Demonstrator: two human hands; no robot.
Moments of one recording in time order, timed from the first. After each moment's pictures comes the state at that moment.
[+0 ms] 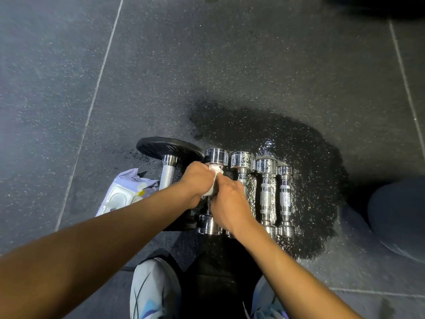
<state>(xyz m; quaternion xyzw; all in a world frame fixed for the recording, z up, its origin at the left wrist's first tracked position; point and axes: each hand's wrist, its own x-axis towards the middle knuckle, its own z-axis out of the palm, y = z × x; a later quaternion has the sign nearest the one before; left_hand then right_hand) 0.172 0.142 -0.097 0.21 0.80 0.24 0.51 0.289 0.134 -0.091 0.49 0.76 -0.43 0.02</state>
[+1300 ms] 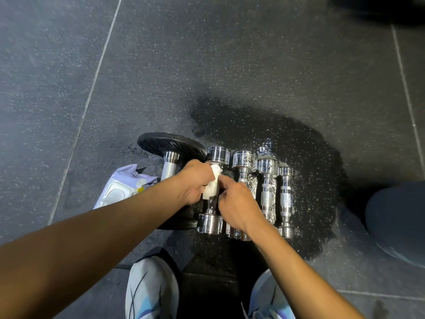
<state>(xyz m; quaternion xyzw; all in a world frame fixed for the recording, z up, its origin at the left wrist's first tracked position) 0.165 0.149 -0.099 0.05 0.76 0.28 0.59 0.300 0.147 -0.076 0.48 0.73 -0.47 0.08</state>
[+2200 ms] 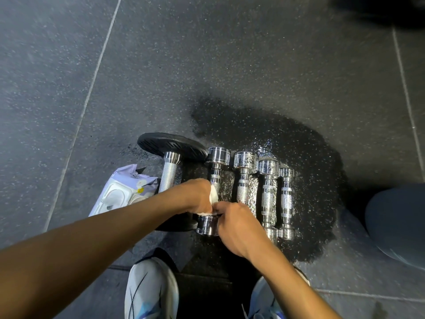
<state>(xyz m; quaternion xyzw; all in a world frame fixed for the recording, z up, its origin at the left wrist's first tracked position) 0.164 0.127 -0.079 0.48 0.71 -0.19 0.48 0.312 0.115 -0.065 0.47 0.74 -0.45 0.15</state>
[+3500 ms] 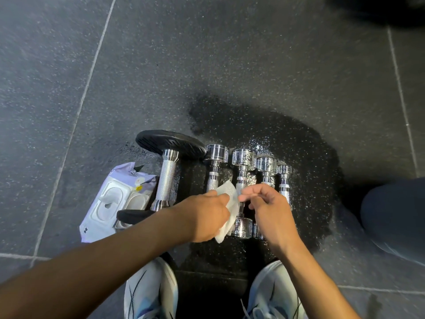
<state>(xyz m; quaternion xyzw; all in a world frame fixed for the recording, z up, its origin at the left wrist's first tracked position) 0.184 0.092 -0.058 0.81 0.47 -0.17 0.31 0.357 0.135 -0.066 0.62 0.50 -0.59 -0.15</state>
